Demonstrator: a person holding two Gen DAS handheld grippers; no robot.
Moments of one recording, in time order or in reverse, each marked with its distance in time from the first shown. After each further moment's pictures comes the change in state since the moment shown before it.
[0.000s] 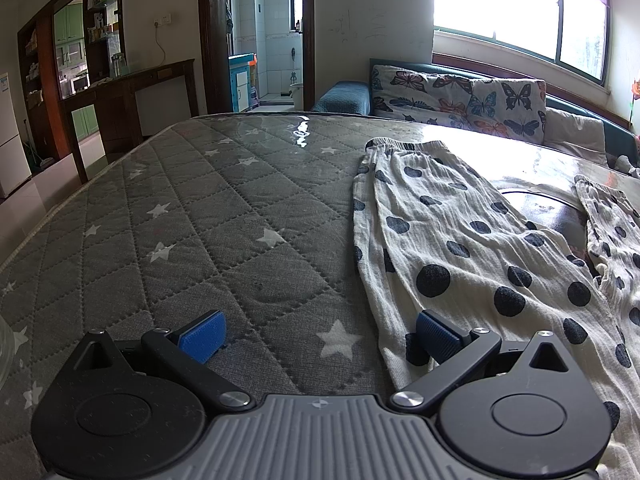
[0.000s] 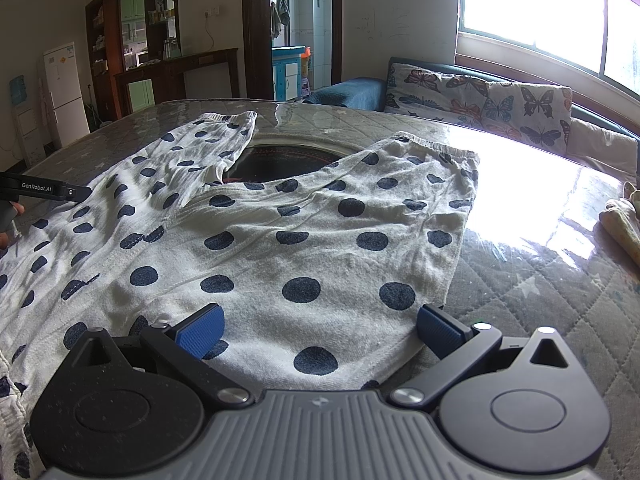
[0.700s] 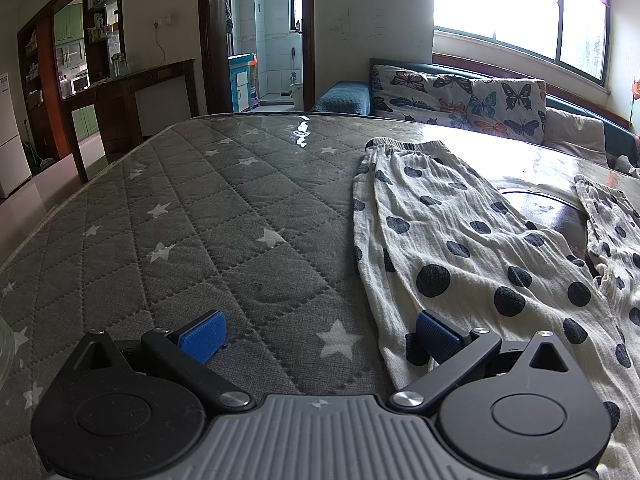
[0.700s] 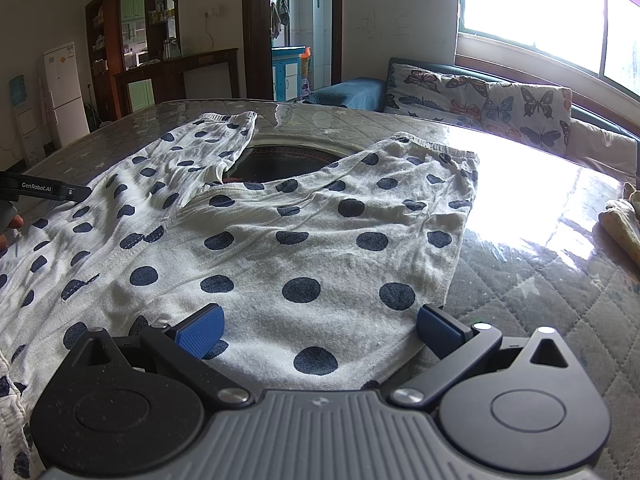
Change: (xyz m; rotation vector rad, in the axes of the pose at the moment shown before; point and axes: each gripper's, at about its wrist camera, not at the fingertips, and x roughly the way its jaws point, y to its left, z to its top) left arm -0.002 0.001 0.000 0.002 0.001 0.001; right arm 0.000 0.000 0.000 -0.001 0.000 -0.001
